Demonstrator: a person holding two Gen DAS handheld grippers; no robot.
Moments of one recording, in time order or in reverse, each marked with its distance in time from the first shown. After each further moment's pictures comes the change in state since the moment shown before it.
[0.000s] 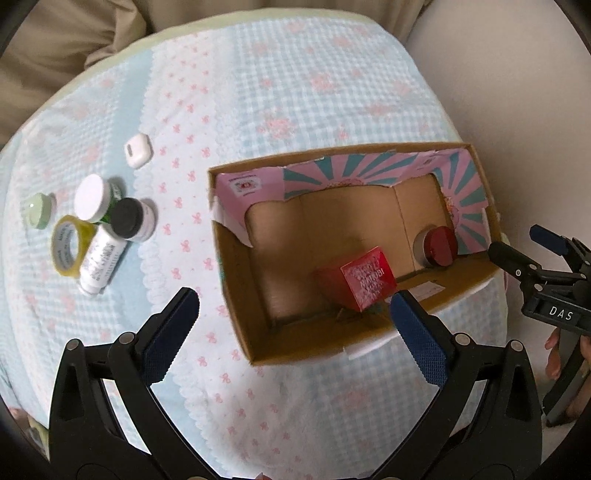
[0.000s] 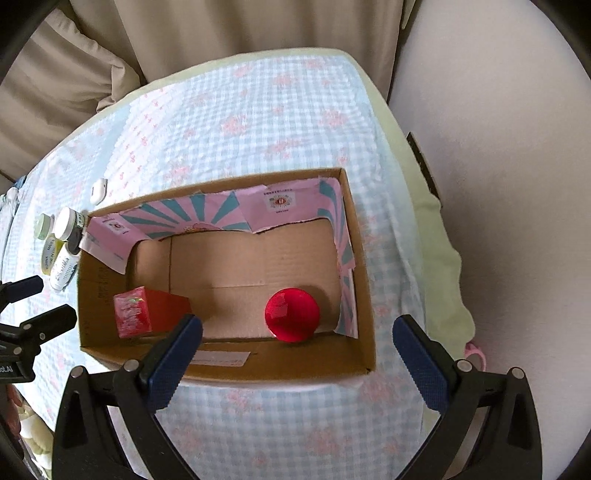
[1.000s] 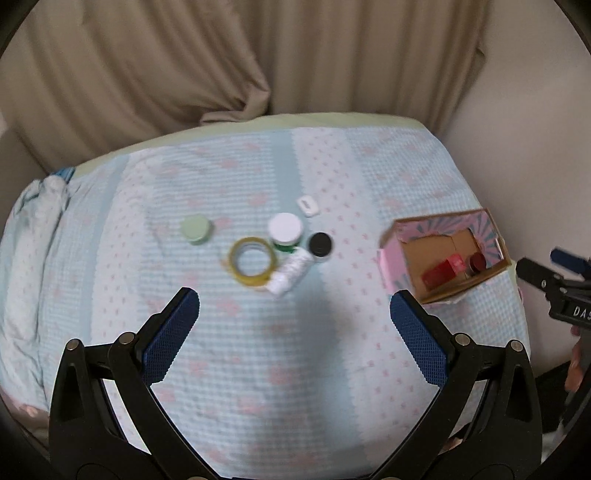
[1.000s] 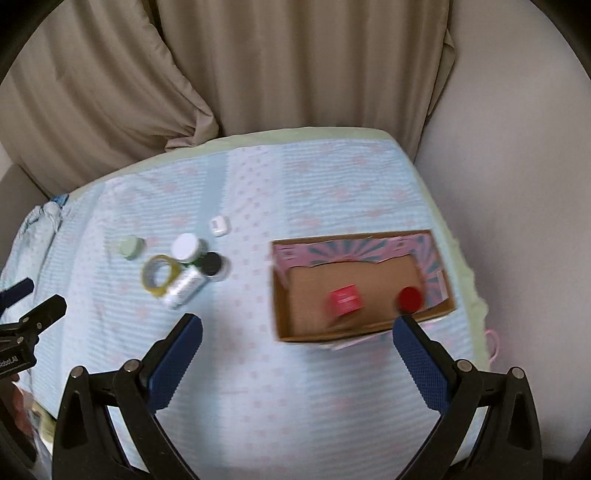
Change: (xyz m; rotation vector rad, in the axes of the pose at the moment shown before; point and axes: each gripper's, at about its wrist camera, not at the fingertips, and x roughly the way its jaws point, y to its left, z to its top) left arm -0.228 0.244 -0.115 -0.056 -0.341 0.095; right arm -0.178 0.241 -0.052 0.025 -0.212 0.001
